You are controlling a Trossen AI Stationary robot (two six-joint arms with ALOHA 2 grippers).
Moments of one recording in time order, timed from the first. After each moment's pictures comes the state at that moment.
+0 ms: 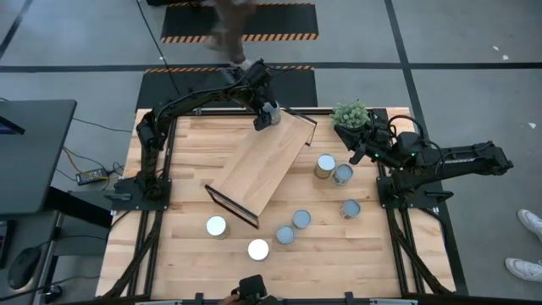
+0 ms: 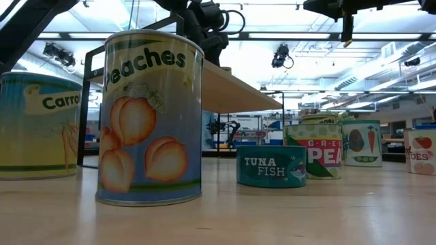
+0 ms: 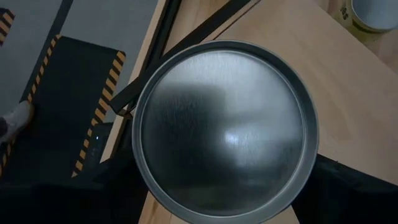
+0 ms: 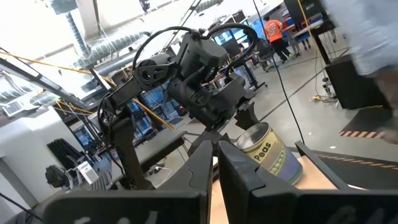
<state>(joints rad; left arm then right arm) 0.54 1.99 2.02 -1.03 0.05 0.24 0.02 0.63 0.52 0.31 0.53 0.43</state>
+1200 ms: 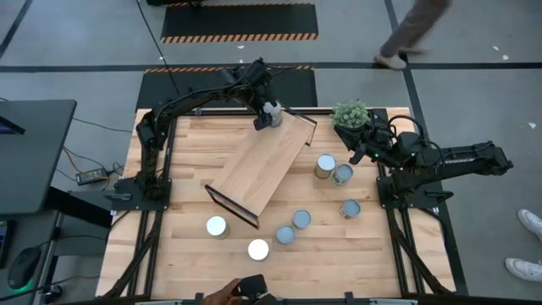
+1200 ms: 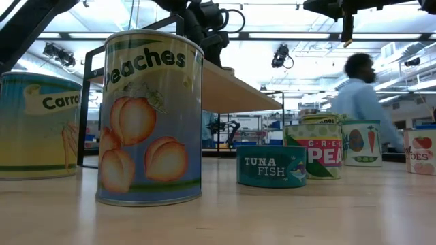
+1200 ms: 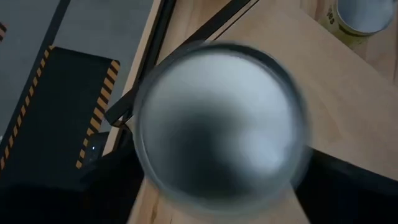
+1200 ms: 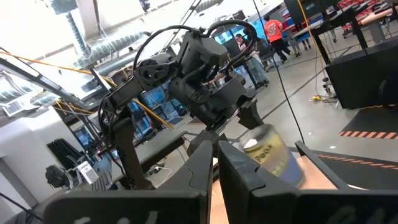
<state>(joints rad) 0.54 1.99 2.02 -1.01 0.09 0.28 0.02 0.63 0.52 0.31 0.53 0.43</state>
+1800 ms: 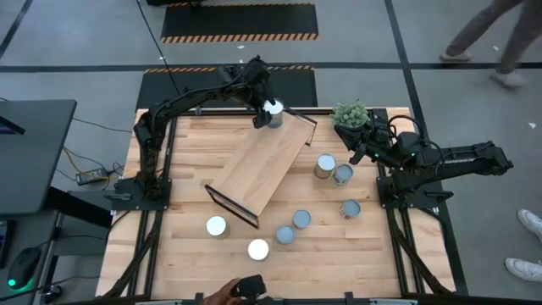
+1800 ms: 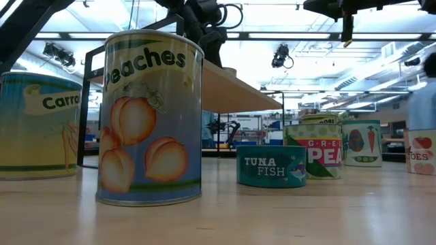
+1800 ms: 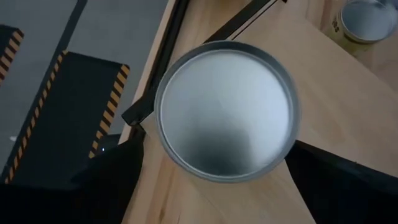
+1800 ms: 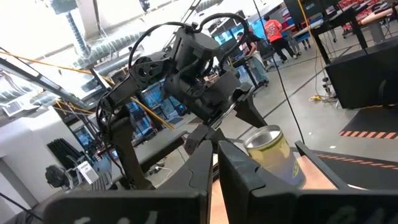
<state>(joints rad) 0.54 1.96 2.02 -1.01 0.07 0.27 0.02 0.63 0.52 0.31 0.53 0.43</state>
